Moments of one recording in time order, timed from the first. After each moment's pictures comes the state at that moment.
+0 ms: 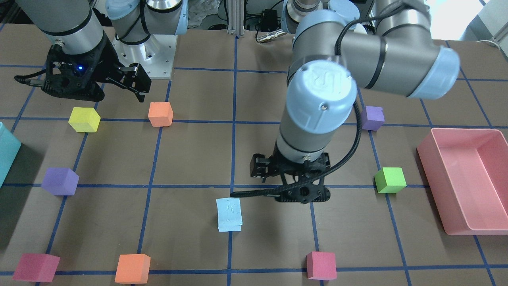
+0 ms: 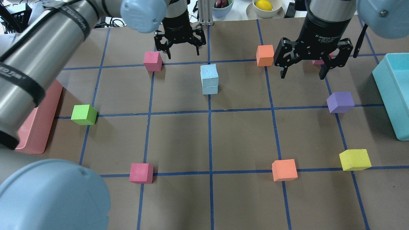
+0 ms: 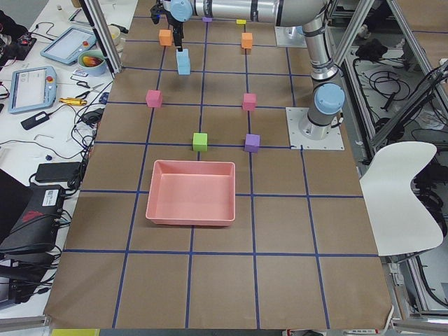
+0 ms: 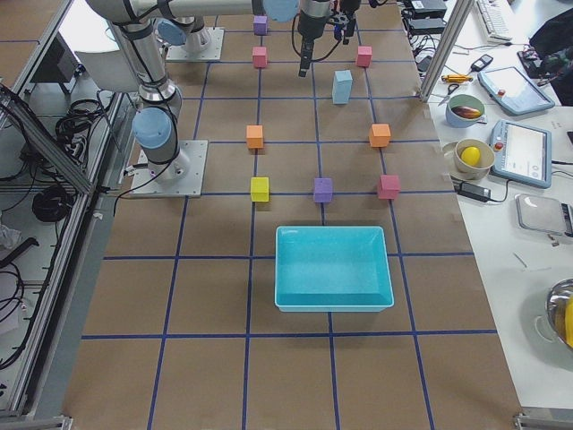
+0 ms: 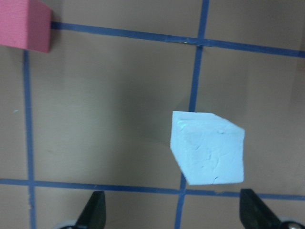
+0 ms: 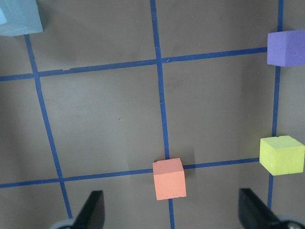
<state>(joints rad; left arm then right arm) -1.75 -2.01 -1.15 -1.62 1.59 -0.17 1.58 -1.52 1.48 -1.41 -1.57 0.11</state>
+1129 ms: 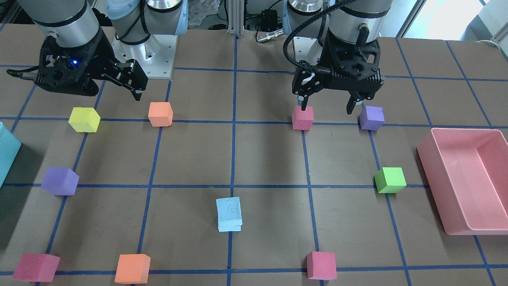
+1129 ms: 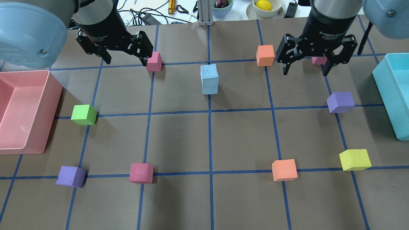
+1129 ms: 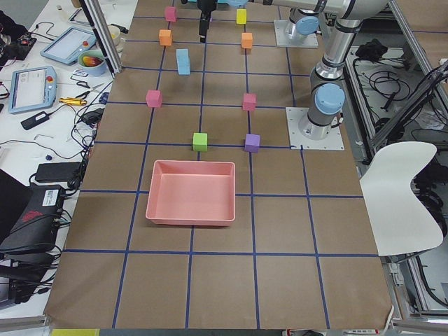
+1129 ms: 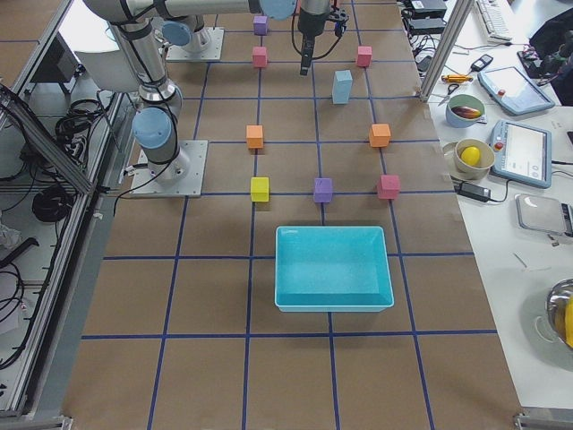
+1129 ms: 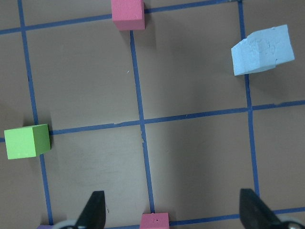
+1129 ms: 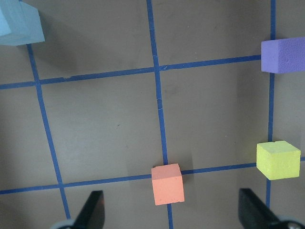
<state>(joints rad) -1.68 -1.62 -1.49 -1.48 1.61 -0.01 1.58 -1.53 1.48 -1.43 -1.58 0.11</state>
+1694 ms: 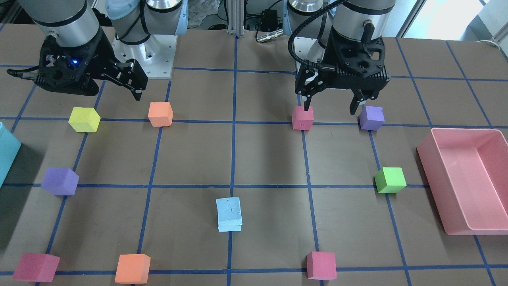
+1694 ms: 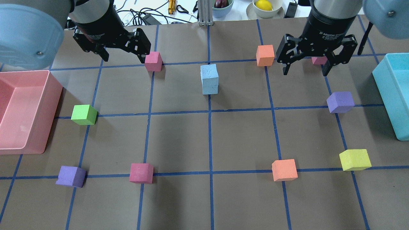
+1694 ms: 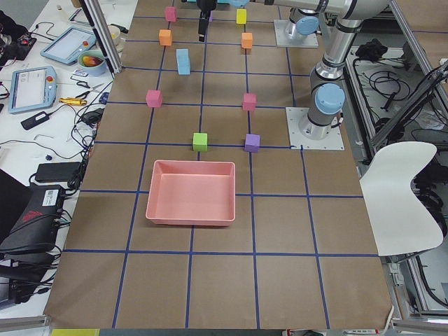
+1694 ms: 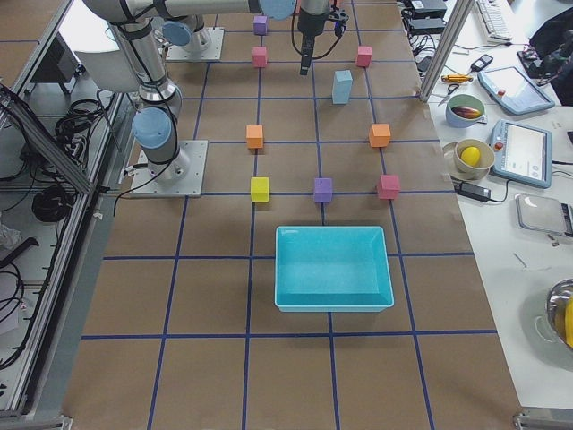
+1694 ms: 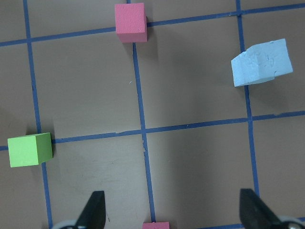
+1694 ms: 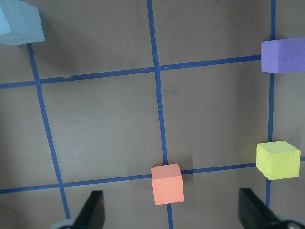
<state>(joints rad) -1.68 -1.61 -1.49 -1.47 1.61 -0.01 1.58 -1.53 1.48 -1.43 -1.58 0.10</state>
